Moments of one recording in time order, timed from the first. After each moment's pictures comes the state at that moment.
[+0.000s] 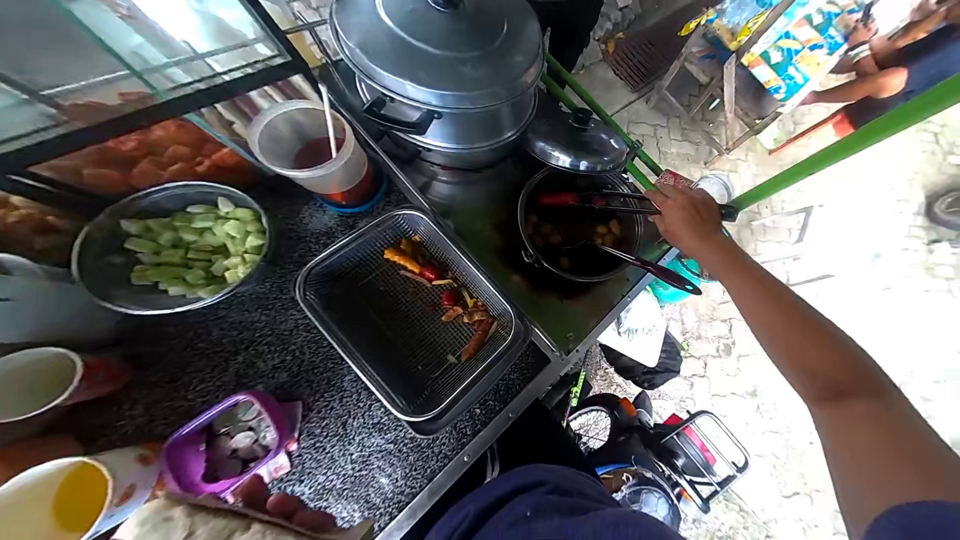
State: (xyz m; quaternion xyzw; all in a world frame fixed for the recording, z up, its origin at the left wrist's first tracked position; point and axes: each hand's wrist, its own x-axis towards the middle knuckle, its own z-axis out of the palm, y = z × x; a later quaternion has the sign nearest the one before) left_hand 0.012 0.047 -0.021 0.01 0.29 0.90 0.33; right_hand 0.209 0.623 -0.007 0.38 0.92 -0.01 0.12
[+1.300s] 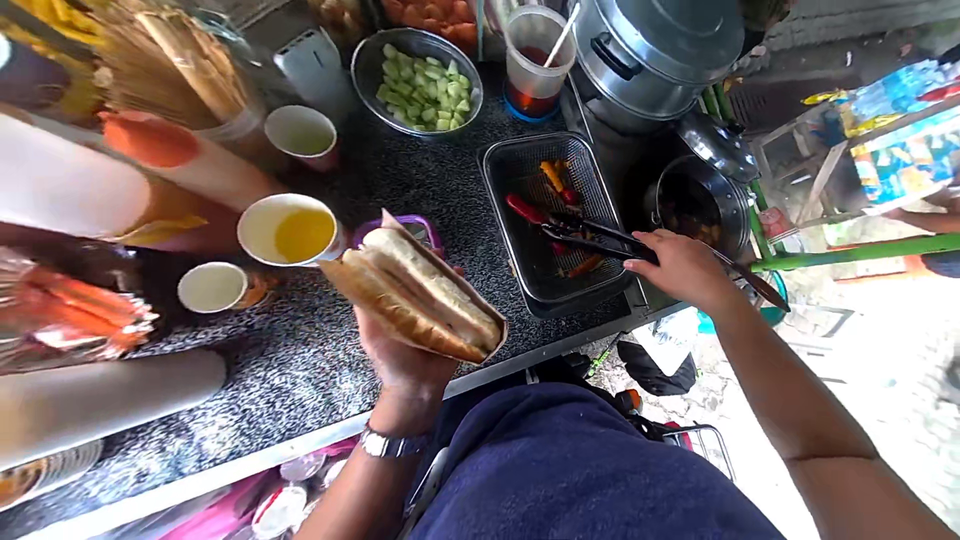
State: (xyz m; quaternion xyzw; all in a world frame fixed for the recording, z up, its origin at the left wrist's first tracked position) left_hand -0.019 0.055 -0.002 -0.08 0.32 0.91 0.23; right_hand 0.097 0.369 0.045 0.23 0.94 -0.18 0.16
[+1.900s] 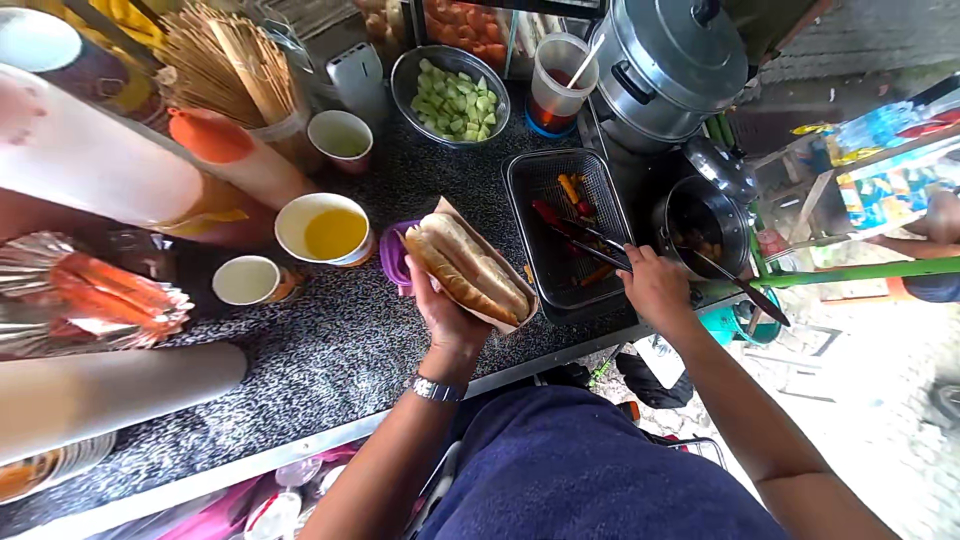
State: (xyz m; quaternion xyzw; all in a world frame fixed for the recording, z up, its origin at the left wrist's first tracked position) left_hand -0.042 0.076 -0.025 -0.14 0.33 0.90 0.26; right_hand 0.070 0.313 0.010 0.29 0.94 -0.03 0.17
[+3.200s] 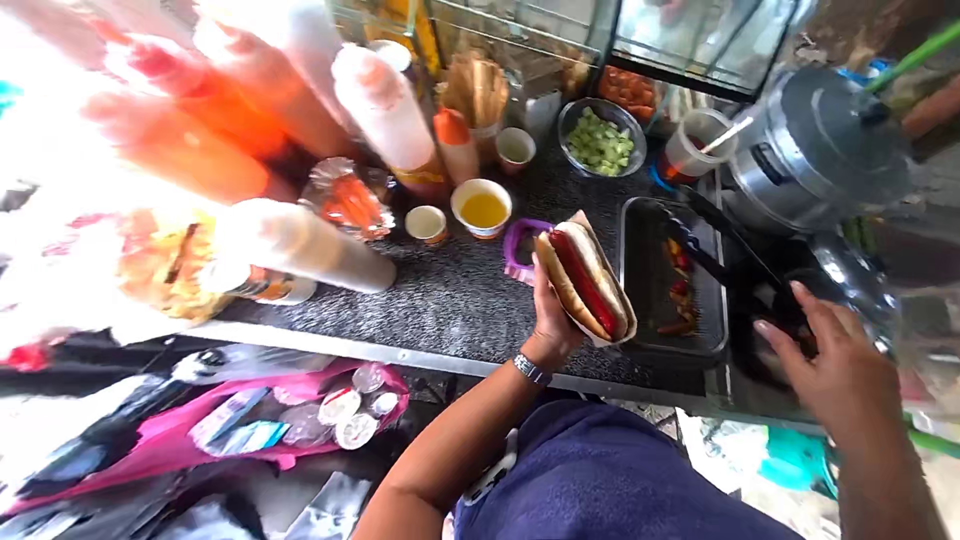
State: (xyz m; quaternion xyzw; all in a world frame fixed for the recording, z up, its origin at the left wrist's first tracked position) left_hand -0.020 0.077 -0.021 -0.14 0.29 0.93 0.20; right_hand 0.098 0.334 0.086 0.12 0.98 -0.13 -0.05
